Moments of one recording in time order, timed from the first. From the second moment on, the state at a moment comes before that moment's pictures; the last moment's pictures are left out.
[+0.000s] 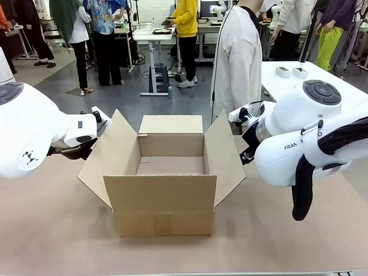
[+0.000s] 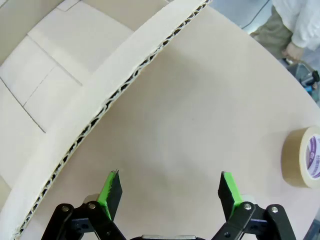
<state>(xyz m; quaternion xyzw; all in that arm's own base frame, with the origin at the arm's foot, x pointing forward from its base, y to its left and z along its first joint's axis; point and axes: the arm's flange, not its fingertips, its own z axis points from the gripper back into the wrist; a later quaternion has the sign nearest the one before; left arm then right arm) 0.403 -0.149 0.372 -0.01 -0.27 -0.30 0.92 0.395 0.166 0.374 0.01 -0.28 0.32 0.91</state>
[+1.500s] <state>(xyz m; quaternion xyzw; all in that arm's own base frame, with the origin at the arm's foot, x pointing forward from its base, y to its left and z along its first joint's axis) 0.316 -0.075 0.667 0.03 -0.25 -0.46 0.85 0.290 0.092 0.681 -0.04 -0.30 0.51 0.80</state>
